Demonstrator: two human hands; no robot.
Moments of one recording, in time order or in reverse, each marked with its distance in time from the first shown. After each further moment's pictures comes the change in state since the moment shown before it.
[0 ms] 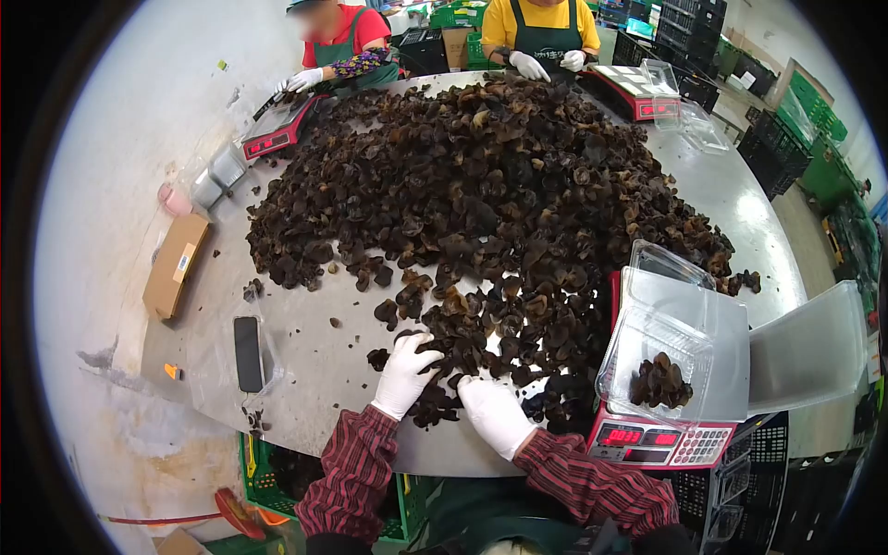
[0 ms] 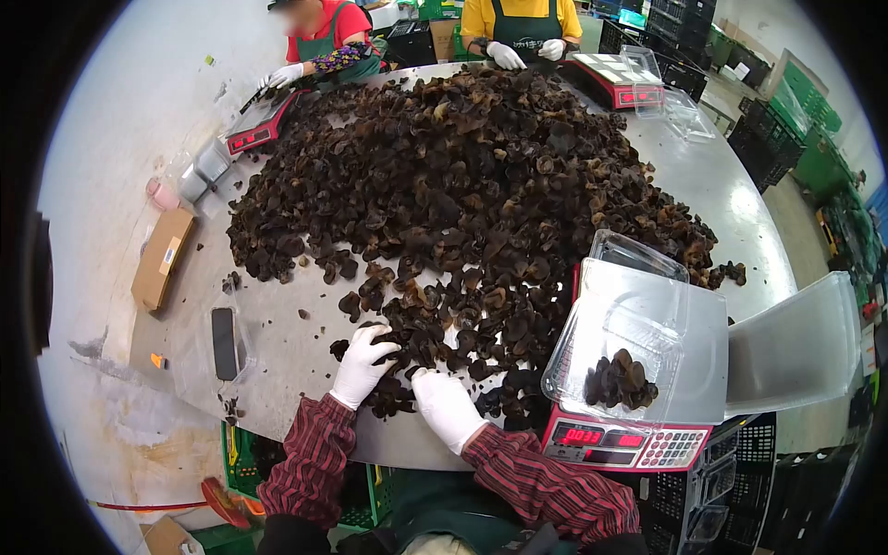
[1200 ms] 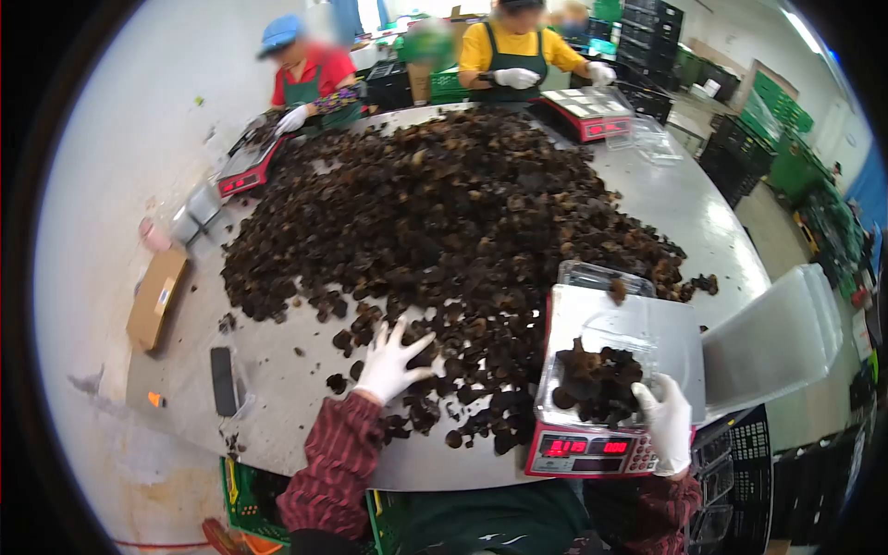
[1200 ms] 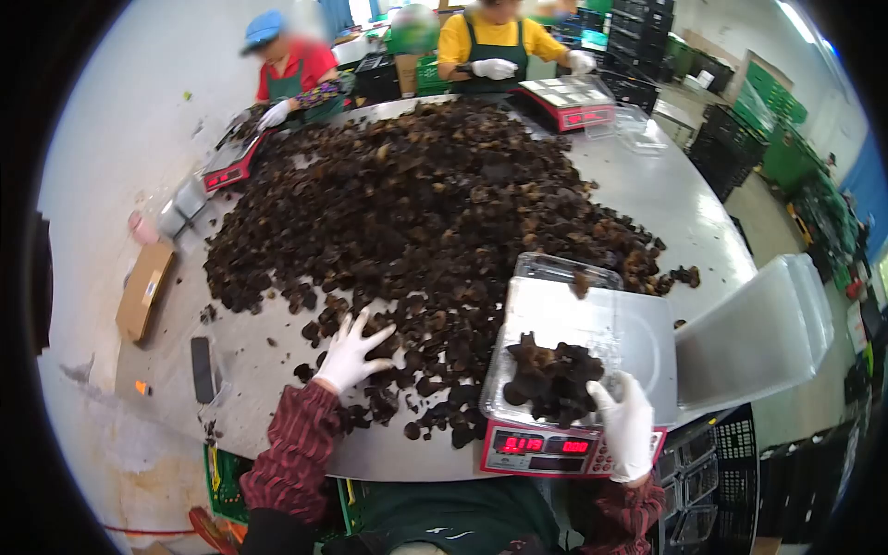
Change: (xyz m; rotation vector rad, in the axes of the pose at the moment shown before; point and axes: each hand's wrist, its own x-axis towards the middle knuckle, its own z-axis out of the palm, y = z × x) left_hand 0.066 0.040 0.012 0.214 -0.264 -0.119; right_hand -0.159 0.131 -0.208 0.239 0.422 1.019
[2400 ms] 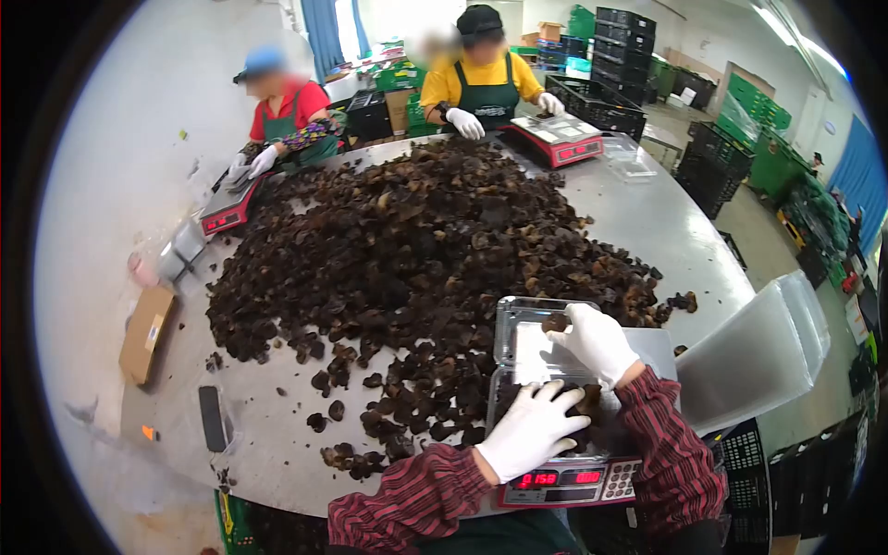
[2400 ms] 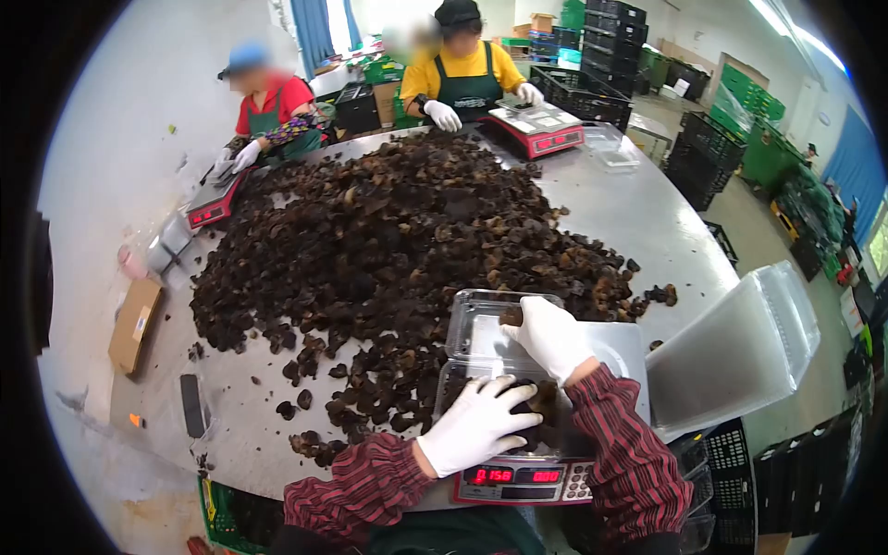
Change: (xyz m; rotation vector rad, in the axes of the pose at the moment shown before) left_hand 0.028 0.242 -0.040 -0.187 0.041 0.762; right_hand 0.147 -0.065 0.051 -0.300 -0.237 -0.602
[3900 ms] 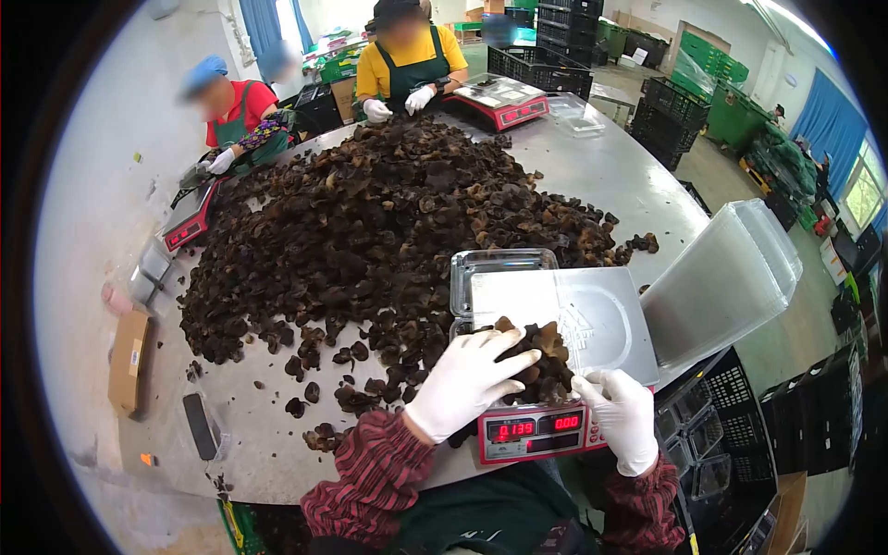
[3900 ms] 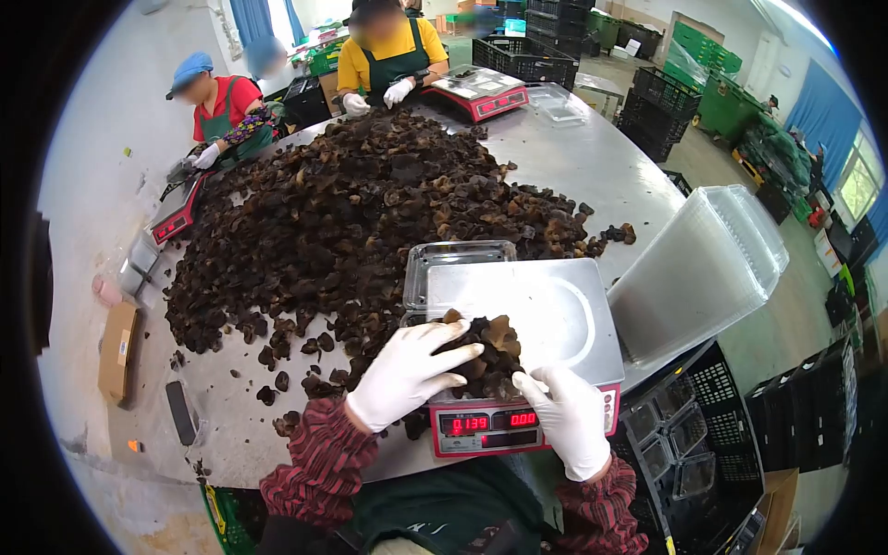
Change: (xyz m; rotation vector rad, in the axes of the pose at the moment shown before) left_hand -0.022 0.000 -0.038 -0.021 0.202 0.074; right_hand -0.190 -0.059 -0.038 0.336 0.336 0.387
